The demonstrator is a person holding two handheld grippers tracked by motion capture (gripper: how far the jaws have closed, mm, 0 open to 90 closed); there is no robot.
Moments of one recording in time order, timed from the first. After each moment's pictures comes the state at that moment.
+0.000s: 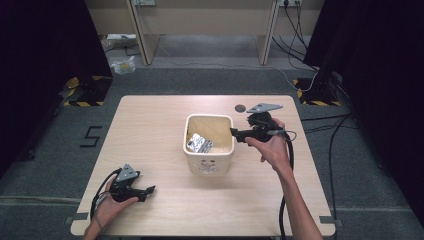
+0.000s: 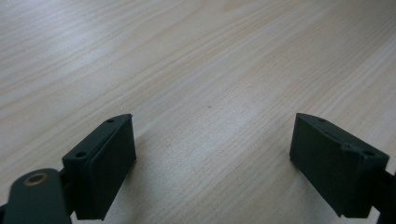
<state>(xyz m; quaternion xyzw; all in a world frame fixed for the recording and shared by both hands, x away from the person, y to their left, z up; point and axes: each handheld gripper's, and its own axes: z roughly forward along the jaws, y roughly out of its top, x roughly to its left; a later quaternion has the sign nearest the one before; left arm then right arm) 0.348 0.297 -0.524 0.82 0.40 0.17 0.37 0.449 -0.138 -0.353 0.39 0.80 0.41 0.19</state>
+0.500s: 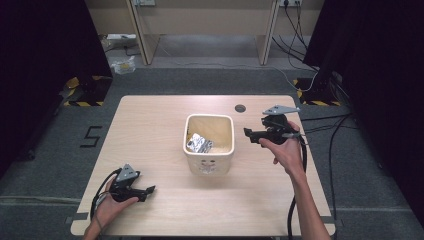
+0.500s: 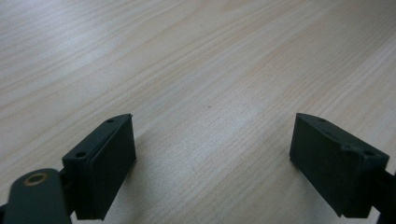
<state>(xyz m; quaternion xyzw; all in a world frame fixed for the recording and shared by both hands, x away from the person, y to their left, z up) 0.348 0.297 -0.524 0.82 0.40 0.17 0.37 0.443 -0.175 -0.356 0.42 0.79 0.41 0.20</state>
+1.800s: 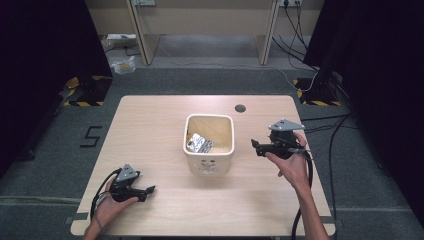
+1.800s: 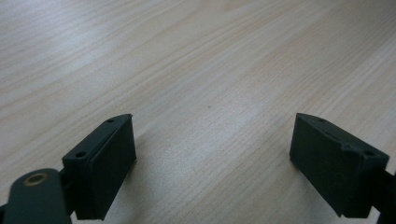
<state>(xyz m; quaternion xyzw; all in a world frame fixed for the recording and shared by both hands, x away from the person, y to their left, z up) 0.348 0.298 -0.524 0.82 0.40 0.17 0.37 0.420 -0.194 -0.388 0.42 0.78 0.38 0.25</state>
